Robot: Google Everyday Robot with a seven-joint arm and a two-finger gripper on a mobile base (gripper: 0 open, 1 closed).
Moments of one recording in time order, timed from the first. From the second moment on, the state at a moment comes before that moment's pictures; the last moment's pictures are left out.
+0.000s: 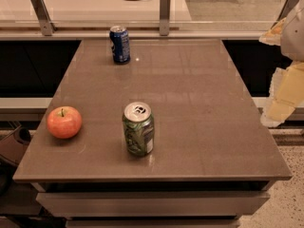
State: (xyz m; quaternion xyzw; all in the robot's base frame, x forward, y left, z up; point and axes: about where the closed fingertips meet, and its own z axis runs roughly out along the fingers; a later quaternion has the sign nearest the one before) arm 0.438 -0.212 0.991 -0.60 0.78 -0.05 0.18
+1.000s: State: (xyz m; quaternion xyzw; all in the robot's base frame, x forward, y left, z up) arm 0.475 -0.194 0.996 -0.55 0.78 0.02 0.32
